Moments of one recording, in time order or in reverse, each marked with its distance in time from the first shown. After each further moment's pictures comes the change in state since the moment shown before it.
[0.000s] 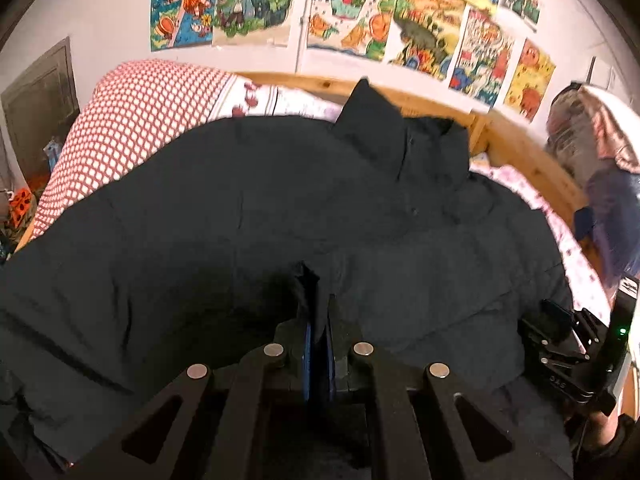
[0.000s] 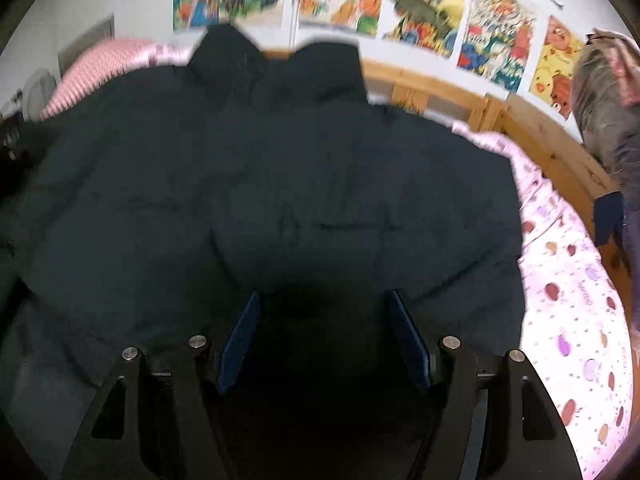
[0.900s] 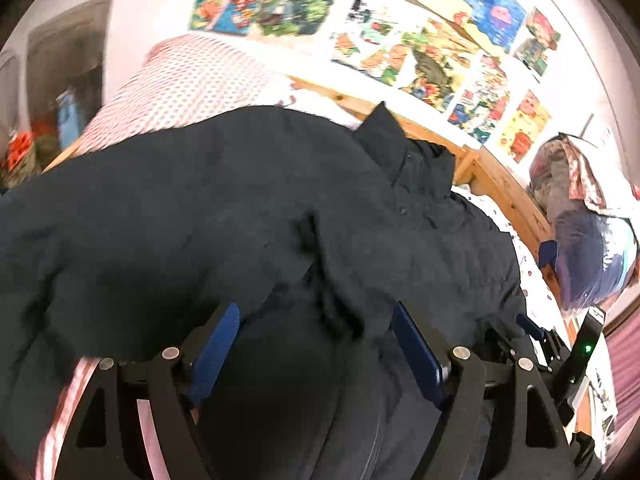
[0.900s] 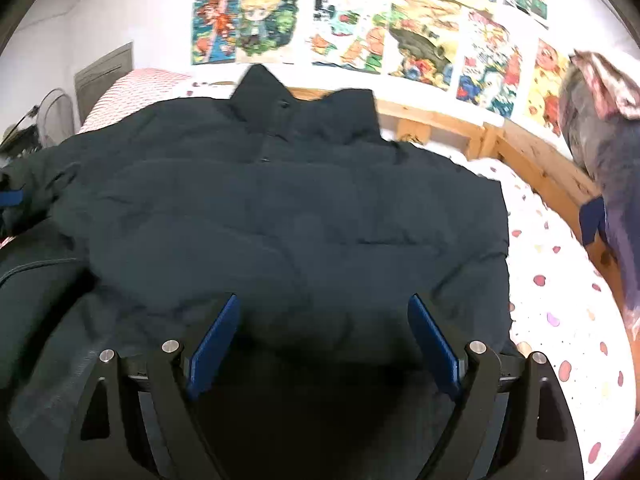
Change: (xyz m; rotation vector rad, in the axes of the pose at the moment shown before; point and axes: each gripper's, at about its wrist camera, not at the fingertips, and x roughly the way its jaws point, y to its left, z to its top) left arm -0.085 0.047 -0.063 -0.202 -0.038 -0.115; right arm -0.072 0.028 -0.023 0.004 -0.164 0.035
